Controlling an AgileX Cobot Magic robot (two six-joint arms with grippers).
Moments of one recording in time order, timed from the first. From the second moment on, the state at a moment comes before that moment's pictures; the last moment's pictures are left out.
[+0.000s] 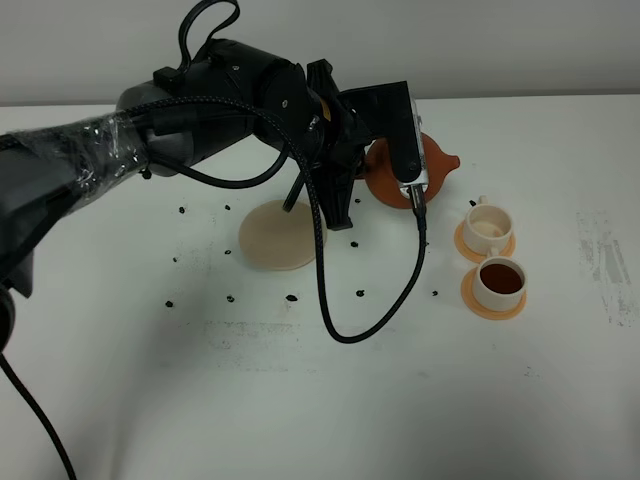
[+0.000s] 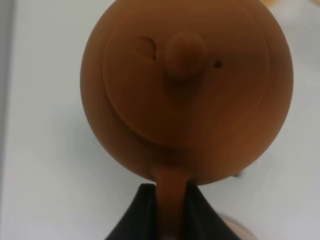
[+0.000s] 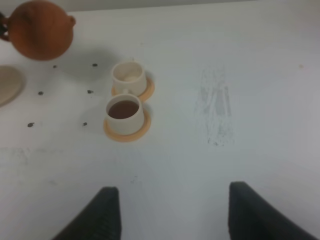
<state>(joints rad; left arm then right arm) -0.63 2.13 -1.75 -0.10 0.54 1.02 -0.21 0.00 -0.52 0.24 1.11 -0.14</state>
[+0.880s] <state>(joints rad) -0.65 2.28 -1.87 -0.05 0.48 1.12 -0.21 0.00 -0.52 0.24 1.11 -0.14</state>
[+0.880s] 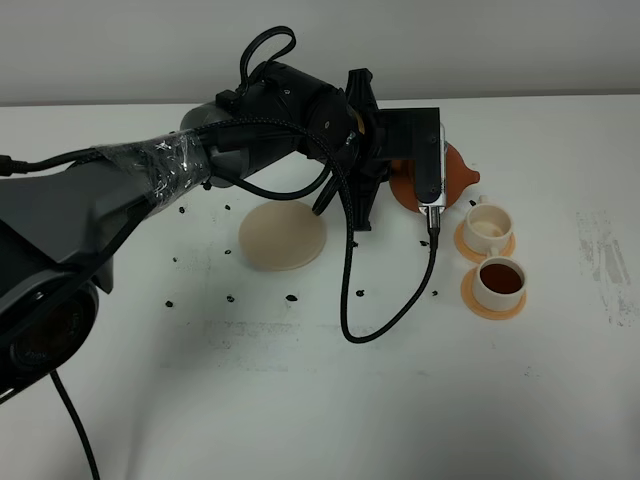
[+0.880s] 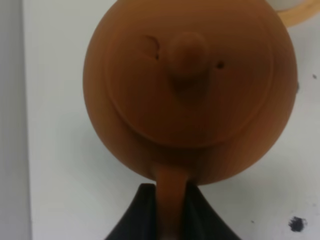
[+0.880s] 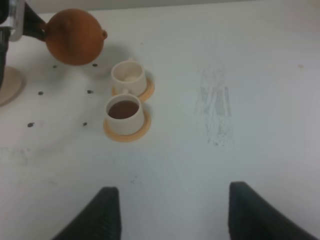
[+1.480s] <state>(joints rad) -0.69 2.29 -1.87 0.05 0.41 1.12 -0.21 0.00 -0.52 0.24 1.11 -0.13</state>
